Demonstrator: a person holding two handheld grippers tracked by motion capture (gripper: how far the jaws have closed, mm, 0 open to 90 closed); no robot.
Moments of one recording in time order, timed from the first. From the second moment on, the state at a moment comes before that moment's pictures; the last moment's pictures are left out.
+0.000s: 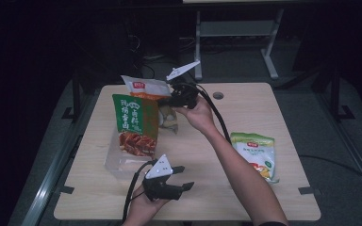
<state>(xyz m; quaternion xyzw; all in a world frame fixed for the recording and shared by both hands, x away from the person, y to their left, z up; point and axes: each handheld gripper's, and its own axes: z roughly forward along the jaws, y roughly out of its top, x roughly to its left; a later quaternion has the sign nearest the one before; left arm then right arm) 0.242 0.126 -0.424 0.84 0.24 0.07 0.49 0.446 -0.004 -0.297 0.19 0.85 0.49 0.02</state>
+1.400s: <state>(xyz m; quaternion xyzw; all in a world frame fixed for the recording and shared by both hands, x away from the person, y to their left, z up) 0.243 0.133 -0.420 0.83 0.23 0.08 0.49 0.482 0.076 -0.368 0.19 0.84 0.50 -0.03</state>
